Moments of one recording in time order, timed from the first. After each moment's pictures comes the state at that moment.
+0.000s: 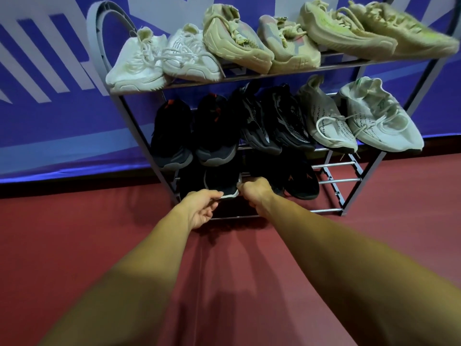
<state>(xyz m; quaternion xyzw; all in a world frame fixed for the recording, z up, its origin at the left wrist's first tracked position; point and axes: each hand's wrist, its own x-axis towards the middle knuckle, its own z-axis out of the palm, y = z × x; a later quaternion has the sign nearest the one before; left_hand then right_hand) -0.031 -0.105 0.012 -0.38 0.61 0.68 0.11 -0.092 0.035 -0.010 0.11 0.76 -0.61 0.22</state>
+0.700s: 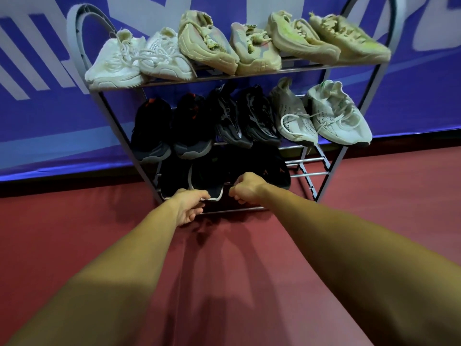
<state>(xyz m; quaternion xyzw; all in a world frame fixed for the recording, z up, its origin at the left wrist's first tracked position) -0.011 -0.073 0.019 -0.36 0.73 0.57 0.13 -0.076 0.094 0.023 -0.05 0.88 -0.40 0.26</state>
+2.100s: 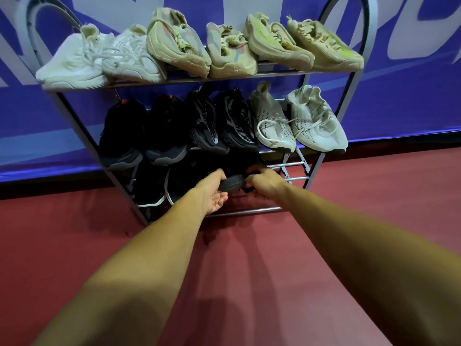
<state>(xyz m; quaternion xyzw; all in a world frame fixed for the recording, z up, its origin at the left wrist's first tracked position) -0.074 0.019 0.025 -0.36 0.62 0.67 0.17 -0.095 0.172 0.041 0.02 0.83 -0.53 0.18</state>
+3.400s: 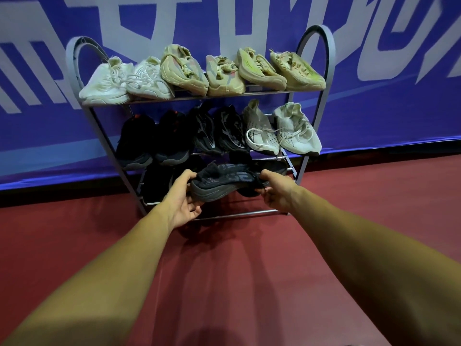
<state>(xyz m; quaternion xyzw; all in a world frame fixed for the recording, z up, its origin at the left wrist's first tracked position) 0.019 -0.015 0.067 -0.29 0.57 0.76 0.10 -0.051 0.214 0.059 0.20 0.63 -0.73 0.18</state>
